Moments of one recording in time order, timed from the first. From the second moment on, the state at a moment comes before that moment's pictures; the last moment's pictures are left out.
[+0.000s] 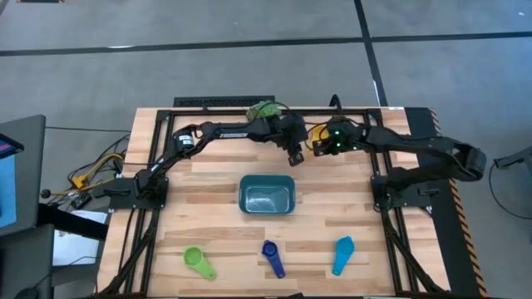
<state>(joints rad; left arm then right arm) 0.32 2.35 1.96 -0.41 0.05 0.02 -0.49 1.15 0.67 -0.35 -0.01 0.81</state>
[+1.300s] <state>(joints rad) -0.09 1.71 1.52 -0.70 -0.39 -0.67 -0.19 0.84 0.67 -0.40 0.13 0.74</state>
